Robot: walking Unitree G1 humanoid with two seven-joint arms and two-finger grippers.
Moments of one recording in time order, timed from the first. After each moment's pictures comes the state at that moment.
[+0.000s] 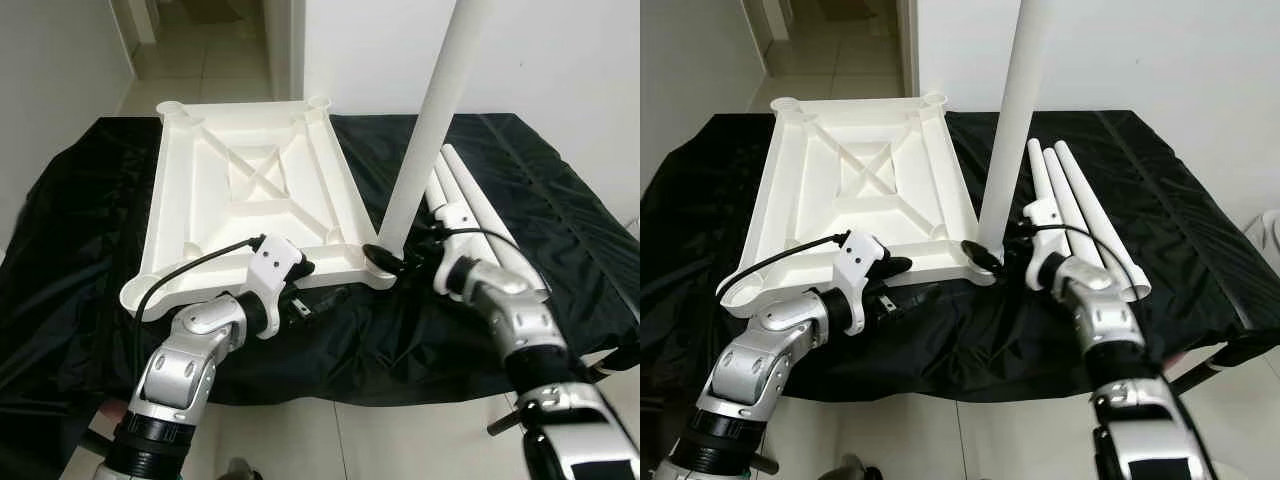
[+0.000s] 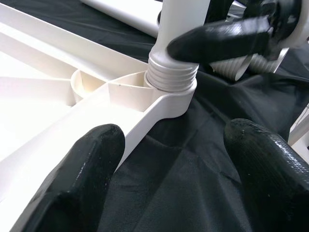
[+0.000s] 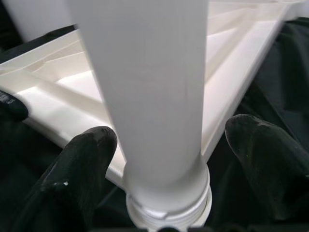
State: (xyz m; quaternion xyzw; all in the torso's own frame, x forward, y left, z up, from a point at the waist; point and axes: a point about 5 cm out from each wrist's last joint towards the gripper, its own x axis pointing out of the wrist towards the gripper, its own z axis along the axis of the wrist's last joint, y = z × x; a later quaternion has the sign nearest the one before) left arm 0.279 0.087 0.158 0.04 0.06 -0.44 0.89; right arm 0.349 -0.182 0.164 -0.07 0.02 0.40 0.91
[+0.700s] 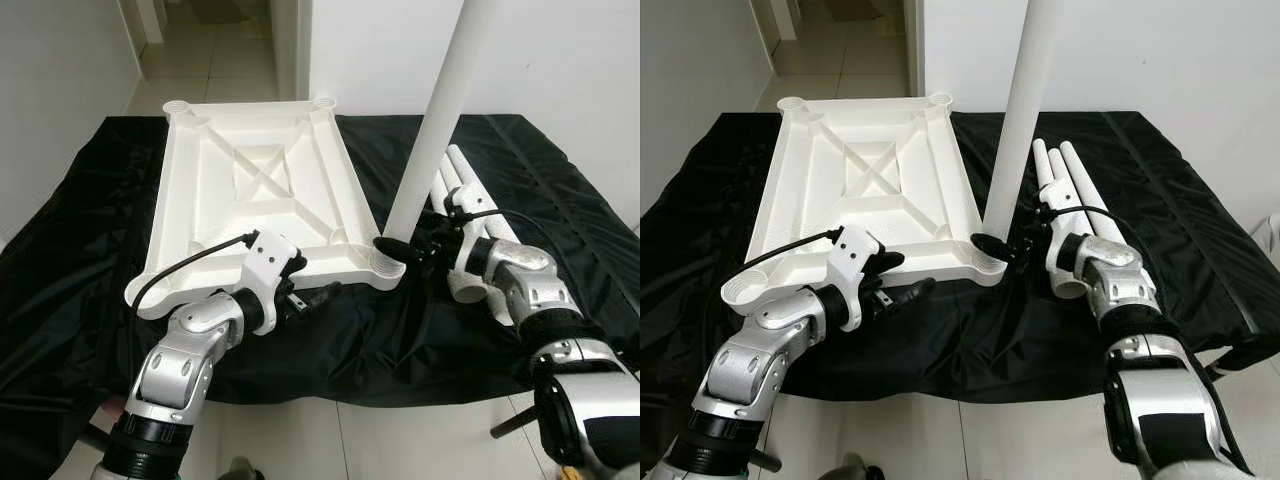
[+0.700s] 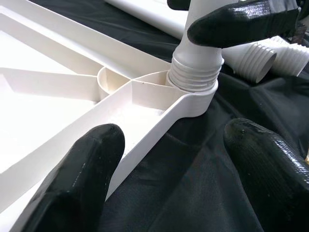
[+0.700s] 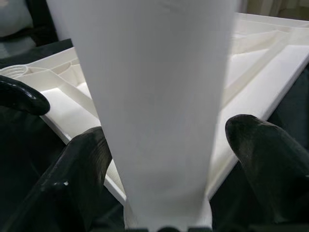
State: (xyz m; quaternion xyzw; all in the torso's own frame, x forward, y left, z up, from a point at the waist) left arm 0.280 0.090 0.162 0.04 0.06 -0.42 0.91; right arm 0.367 -0.182 0.176 -0.09 0.00 0.45 0.89
